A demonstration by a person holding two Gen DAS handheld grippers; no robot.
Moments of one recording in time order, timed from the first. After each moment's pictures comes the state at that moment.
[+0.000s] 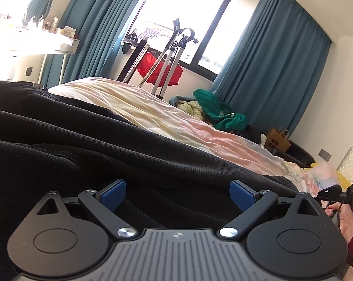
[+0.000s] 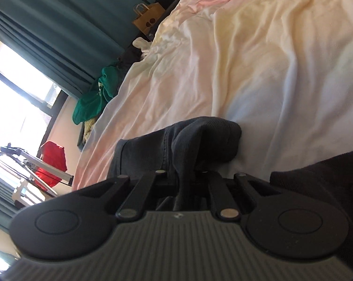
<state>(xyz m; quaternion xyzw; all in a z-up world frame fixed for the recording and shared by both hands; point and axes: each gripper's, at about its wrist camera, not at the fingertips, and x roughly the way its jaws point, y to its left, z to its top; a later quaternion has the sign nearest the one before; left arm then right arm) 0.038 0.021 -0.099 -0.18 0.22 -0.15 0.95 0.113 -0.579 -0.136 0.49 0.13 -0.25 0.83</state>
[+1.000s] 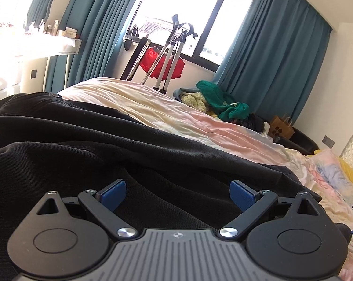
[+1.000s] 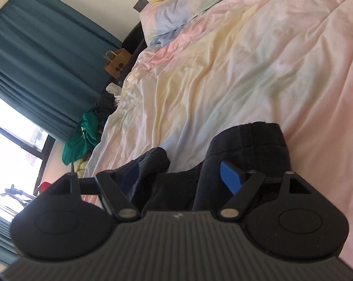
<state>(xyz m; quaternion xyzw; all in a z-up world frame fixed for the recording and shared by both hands) -0.023 0.024 -0.061 -0.14 0.24 -0.14 0.95 -0.086 -0.551 -0.083 0.49 0.10 -0.39 0.78</state>
